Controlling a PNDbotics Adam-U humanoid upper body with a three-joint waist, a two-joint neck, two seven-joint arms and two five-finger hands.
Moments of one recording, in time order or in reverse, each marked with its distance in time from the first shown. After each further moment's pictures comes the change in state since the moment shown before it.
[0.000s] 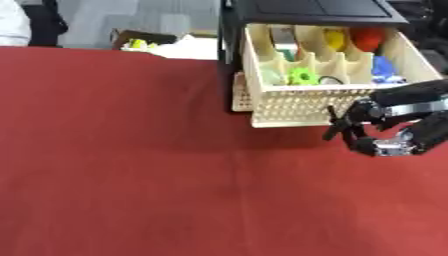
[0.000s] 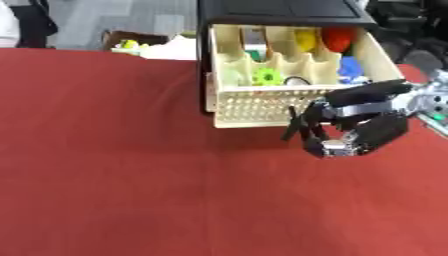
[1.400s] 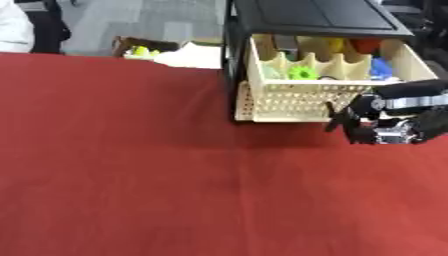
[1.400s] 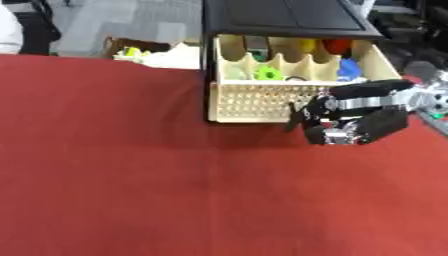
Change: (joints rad) left arm -0.002 0.000 0.001 0.000 -0.009 -0.001 -0.009; right arm -0.062 0.026 -0.025 0.093 -0.045 -0.003 -0.003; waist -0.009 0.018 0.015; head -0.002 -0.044
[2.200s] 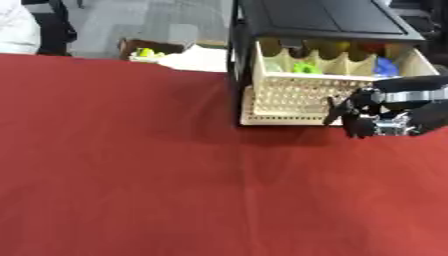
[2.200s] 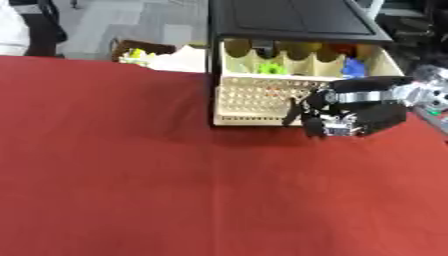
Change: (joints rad) left arm 0.000 -0.001 0.001 0.000 -0.005 -0.008 -0.008; right arm -0.047 0.011 -0.017 0.045 -0.026 0.000 0.000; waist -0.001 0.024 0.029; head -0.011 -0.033
